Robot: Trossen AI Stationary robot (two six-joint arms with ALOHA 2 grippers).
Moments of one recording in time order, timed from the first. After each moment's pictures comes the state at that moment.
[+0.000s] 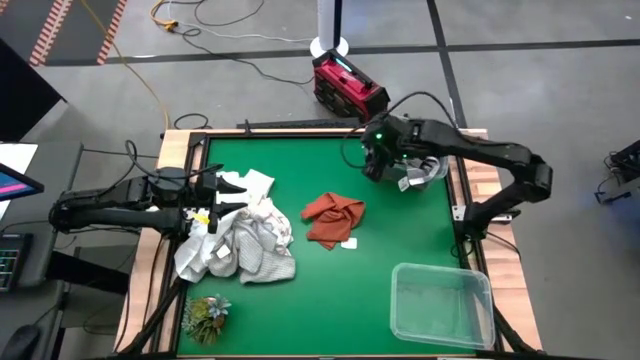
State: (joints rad) left arm 0.08 0.44 0.61 -0.43 -0.08 -0.08; right arm -0.38 1.48 1.38 -0.89 0.29 0.00
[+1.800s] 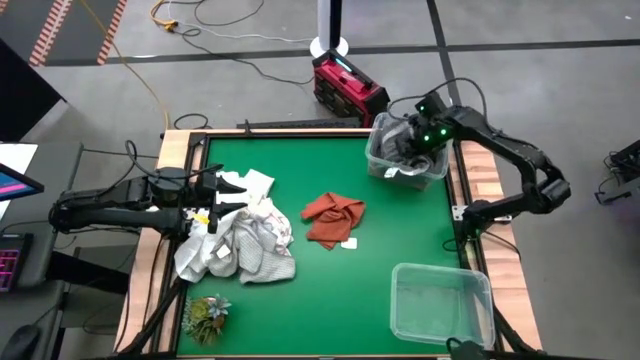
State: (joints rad) left arm 0.08 0.44 0.61 -0.43 -0.08 -0.07; right arm -0.96 1.31 1.06 -0.89 -0.29 0.31
